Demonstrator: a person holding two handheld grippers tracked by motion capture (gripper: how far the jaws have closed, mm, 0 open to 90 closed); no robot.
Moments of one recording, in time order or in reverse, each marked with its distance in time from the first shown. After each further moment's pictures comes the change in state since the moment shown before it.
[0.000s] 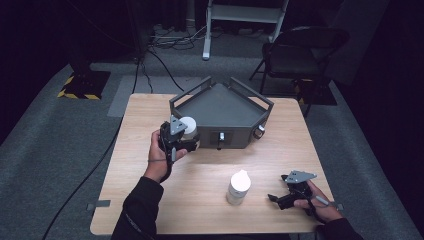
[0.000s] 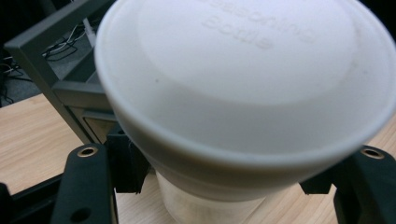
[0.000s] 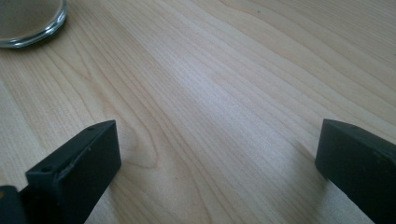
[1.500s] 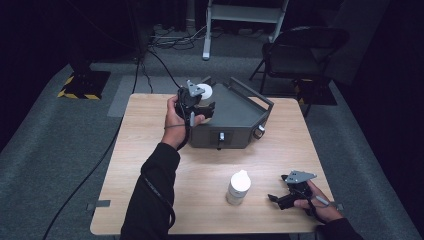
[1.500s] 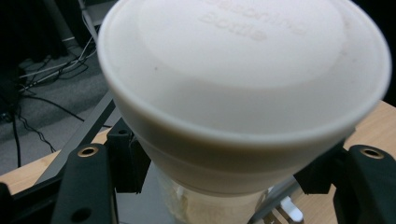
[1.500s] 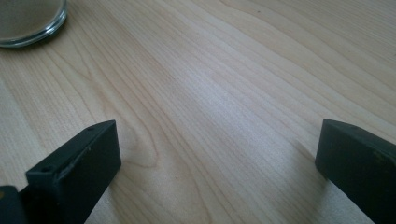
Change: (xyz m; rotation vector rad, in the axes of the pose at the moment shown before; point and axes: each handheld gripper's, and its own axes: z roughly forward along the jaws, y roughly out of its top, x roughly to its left) left arm -0.004 0.092 0.040 -0.019 0.042 -0.008; right arm 0.000 0.000 0.000 0.000 0.000 0.000
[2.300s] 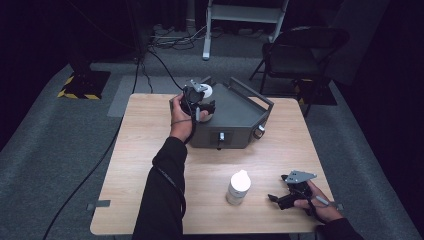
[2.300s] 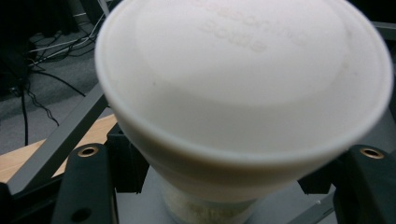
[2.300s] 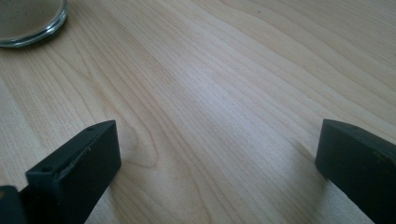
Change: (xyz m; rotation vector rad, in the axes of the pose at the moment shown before) left arm 0.003 0.000 0.046 0.062 0.052 -0.046; right arm 0.000 0.000 0.000 0.000 0.001 -0.001
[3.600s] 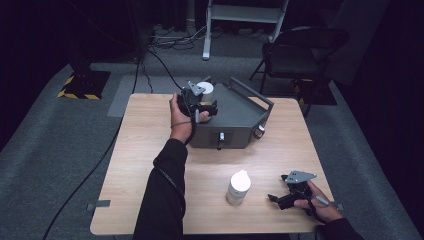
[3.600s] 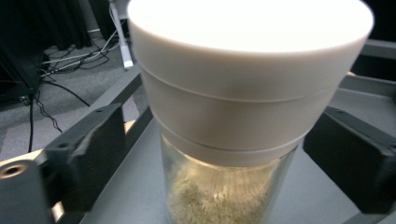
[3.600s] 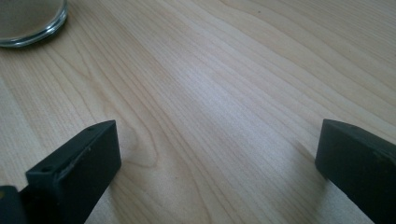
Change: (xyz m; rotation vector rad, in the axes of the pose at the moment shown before) left arm -0.004 -0.022 0.006 -0.090 0.041 -0.038; right arm 0.000 0.000 0.000 0.000 0.001 -0.001
